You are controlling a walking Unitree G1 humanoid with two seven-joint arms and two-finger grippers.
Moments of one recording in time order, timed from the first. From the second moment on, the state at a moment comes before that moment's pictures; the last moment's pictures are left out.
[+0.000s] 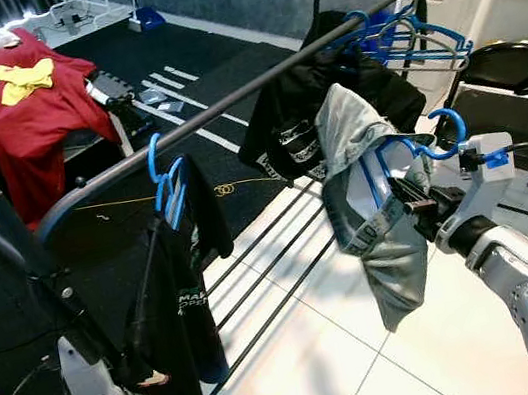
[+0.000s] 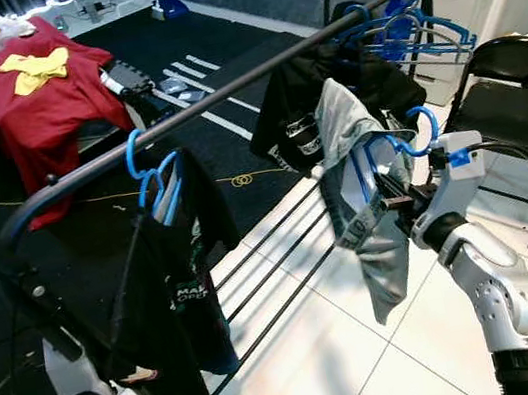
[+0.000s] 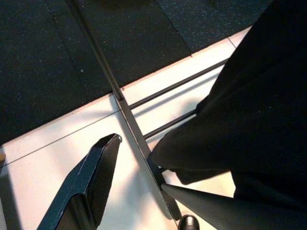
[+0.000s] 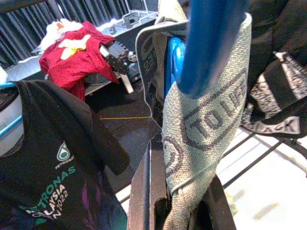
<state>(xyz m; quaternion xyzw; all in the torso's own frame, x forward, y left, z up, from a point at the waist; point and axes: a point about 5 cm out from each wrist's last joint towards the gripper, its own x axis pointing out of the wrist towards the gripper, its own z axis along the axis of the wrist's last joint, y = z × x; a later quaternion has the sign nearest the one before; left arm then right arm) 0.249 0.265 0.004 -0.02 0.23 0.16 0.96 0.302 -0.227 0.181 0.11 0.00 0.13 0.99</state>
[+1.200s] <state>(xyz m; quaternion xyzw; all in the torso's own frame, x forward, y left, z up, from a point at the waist) 0.253 0.280 0.018 -0.03 0.20 0.21 0.96 0.300 -0.224 0.183 0.11 0.00 0.14 0.98</state>
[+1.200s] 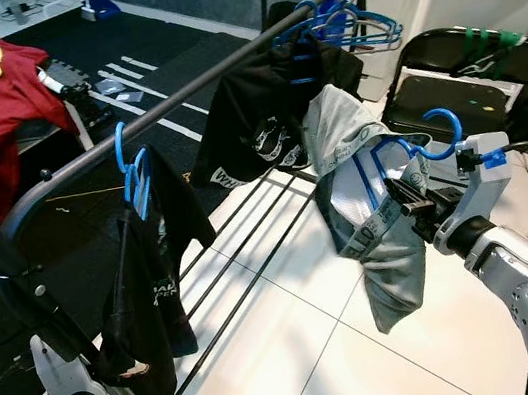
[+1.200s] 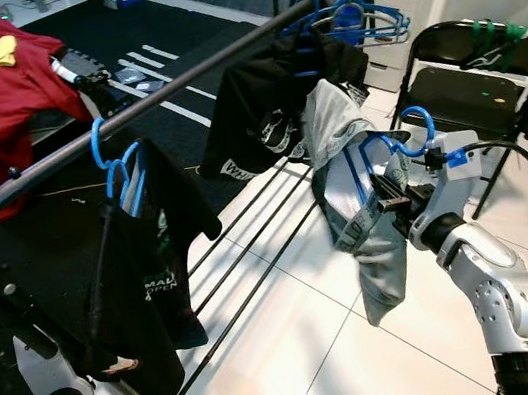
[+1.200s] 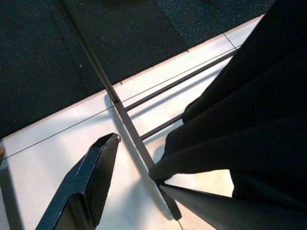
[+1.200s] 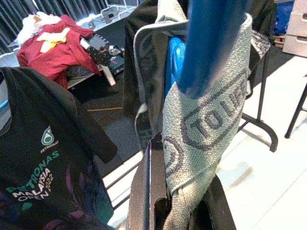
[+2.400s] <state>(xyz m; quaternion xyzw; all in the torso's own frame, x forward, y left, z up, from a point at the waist) 0.290 0.238 0.014 -0.18 0.24 0.17 0.94 0.298 -0.221 0.180 0.12 0.00 0.14 0.98</state>
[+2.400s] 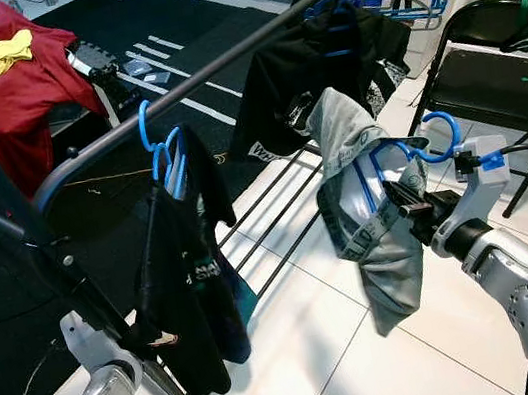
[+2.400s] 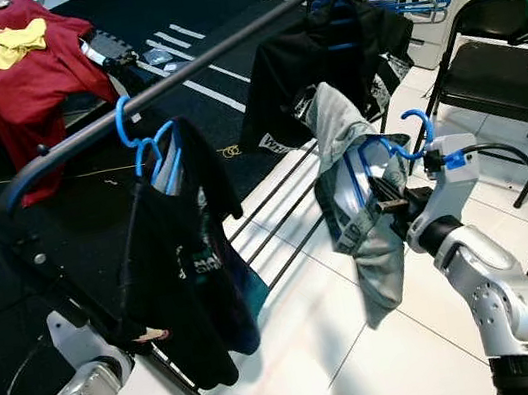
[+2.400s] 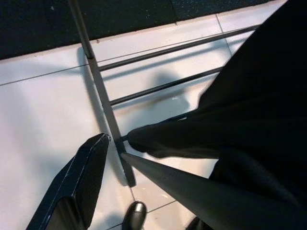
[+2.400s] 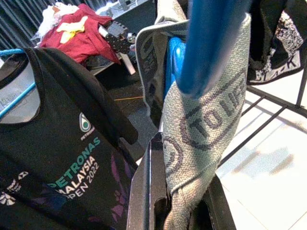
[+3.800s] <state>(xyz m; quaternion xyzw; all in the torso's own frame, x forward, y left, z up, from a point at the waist) 0.268 0.302 0.019 -0.10 0.24 0.31 0.91 0.295 -0.219 0.179 0.13 0.00 0.14 0.98</state>
